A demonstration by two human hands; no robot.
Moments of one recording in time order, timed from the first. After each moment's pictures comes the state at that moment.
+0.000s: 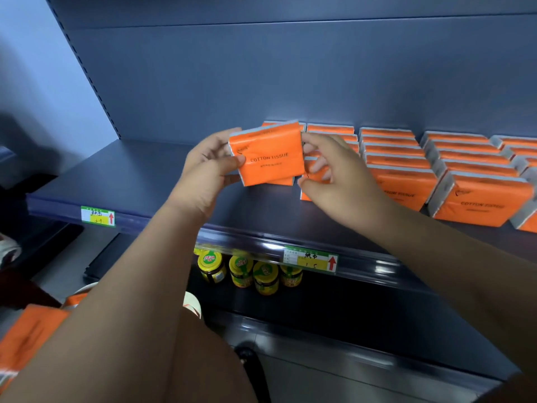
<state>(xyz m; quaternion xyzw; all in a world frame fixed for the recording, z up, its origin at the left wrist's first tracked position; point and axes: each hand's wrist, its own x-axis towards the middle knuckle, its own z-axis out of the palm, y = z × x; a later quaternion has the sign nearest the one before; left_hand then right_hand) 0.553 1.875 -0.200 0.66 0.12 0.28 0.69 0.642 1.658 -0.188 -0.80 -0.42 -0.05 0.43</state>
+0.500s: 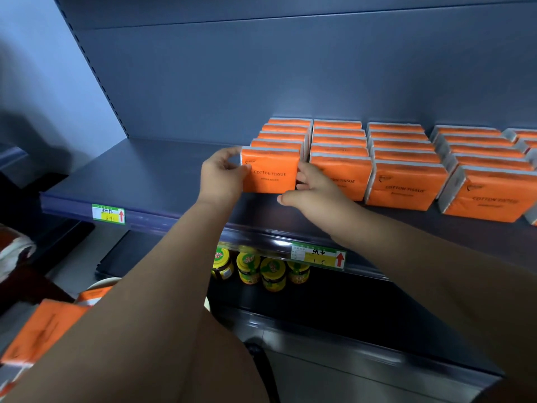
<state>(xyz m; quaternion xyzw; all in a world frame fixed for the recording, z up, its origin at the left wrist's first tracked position) 0.575 1.877 -0.229 0.72 0.27 0.29 0.57 0.625 1.691 -0.213 -0.77 -0.29 0.22 0.52</state>
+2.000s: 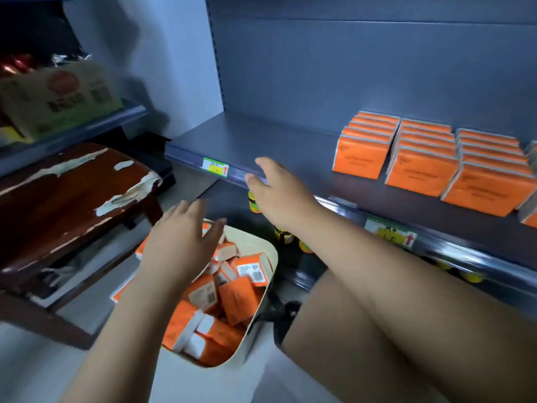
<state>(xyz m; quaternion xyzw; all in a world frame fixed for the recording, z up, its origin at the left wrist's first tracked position) 0.272 1.880 -0.232 0.89 0.40 0.19 0.10 0.445 1.796 -0.188 -0.80 -0.47 0.12 0.35</state>
